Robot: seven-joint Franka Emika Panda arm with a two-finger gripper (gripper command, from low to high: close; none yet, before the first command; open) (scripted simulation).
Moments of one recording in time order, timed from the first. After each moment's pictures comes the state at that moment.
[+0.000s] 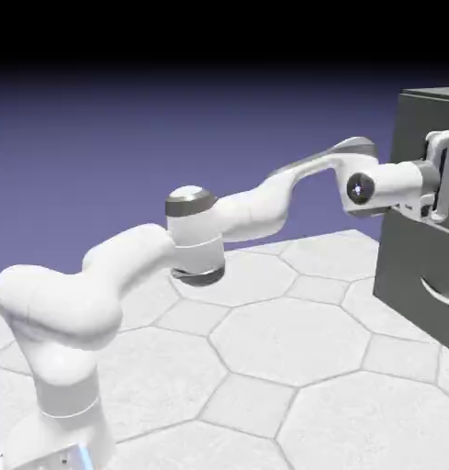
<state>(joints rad) -2.42 -1.54 1.37 -1.12 2.77 2.70 1.25</state>
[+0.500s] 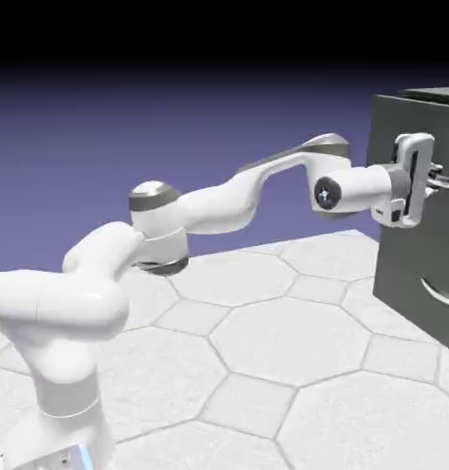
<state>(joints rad) -2.10 -1.56 1.35 -1.66 2.83 2.49 1.14</state>
